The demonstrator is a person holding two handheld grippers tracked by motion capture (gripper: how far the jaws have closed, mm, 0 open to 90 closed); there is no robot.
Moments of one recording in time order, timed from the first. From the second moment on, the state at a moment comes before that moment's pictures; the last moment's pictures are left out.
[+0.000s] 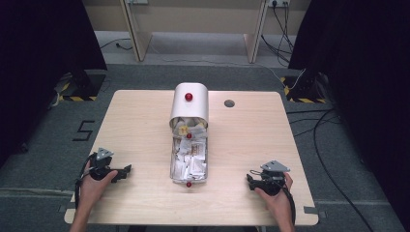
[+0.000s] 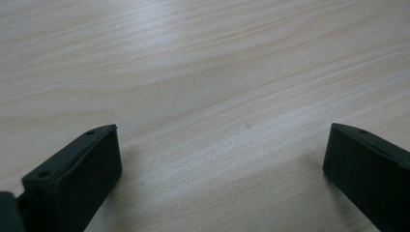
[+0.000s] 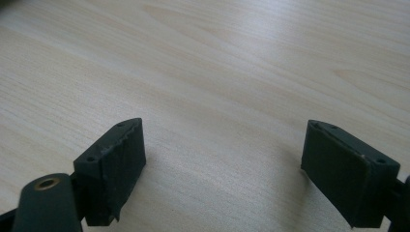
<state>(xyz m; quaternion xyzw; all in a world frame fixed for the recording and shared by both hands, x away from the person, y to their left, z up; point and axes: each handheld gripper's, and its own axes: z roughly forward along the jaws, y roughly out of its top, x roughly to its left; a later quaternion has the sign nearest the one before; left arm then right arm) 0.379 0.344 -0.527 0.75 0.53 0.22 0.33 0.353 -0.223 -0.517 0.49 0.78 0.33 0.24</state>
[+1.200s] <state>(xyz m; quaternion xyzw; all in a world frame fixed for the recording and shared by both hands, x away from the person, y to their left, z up) 0.386 0.341 -0.527 0.75 0.53 0.22 0.33 0.348 -0.215 -0.512 0.46 0.78 0.37 0.23</state>
